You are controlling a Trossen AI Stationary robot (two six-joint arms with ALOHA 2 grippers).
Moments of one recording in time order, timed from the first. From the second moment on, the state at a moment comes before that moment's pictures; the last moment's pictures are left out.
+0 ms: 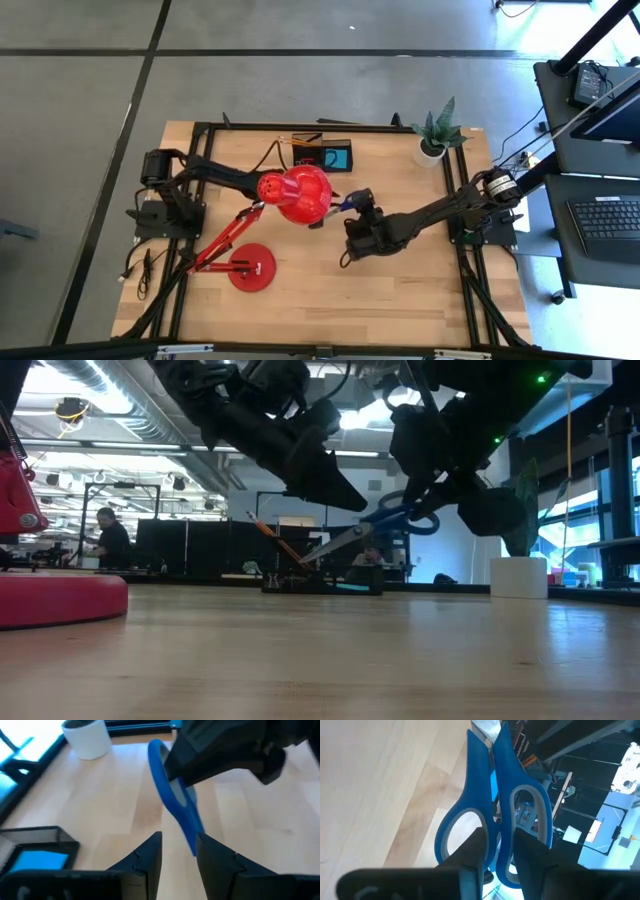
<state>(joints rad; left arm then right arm) 0.10 1.73 0.96 0.26 -0.03 0.09 0.31 1.78 1.13 -0.76 1.01 -0.35</state>
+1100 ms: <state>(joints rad) 0.14 1.73 0.96 0.37 0.10 -0.08 0.31 1.78 1.13 -0.58 1.04 -0.46</state>
